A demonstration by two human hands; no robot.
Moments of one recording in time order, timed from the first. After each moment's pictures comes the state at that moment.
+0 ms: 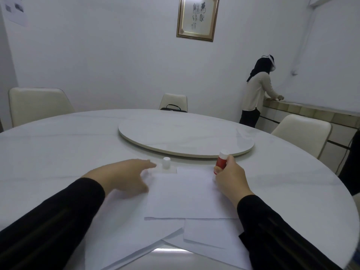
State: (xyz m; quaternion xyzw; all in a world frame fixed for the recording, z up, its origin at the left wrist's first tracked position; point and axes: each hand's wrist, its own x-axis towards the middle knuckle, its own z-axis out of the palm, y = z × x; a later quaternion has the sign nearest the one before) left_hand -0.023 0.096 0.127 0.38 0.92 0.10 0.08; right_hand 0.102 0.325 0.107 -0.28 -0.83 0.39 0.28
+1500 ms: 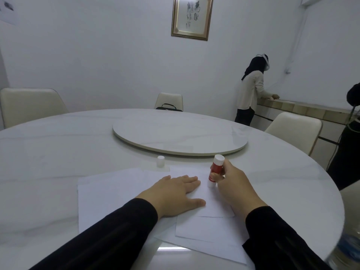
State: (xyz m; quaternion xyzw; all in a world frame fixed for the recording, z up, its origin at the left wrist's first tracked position) left_hand 0.042 0.178 0.088 0.52 0.85 0.09 0.07; right_hand 0.143 0.320 0.110 -0.25 -0.89 0.31 0.23
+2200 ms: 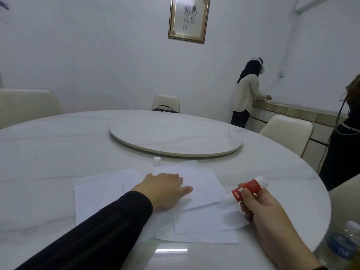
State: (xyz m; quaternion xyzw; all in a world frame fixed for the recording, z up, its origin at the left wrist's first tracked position) left_hand 0.042 0.169 0.102 0.46 0.89 0.00 0.02; right_hand 0.226 0.318 0.087 -0.26 -0.67 0.61 0.32
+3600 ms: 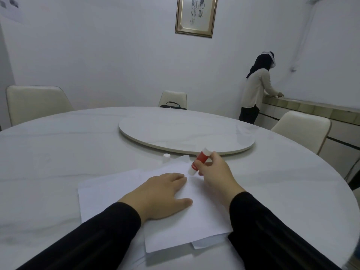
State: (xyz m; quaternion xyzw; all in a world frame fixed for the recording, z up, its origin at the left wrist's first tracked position) left_hand 0.025 0.132 0.088 0.49 0.87 0.11 0.04; right_hand 0.093 0.283 0.111 -0.21 -0.78 0.53 0.26
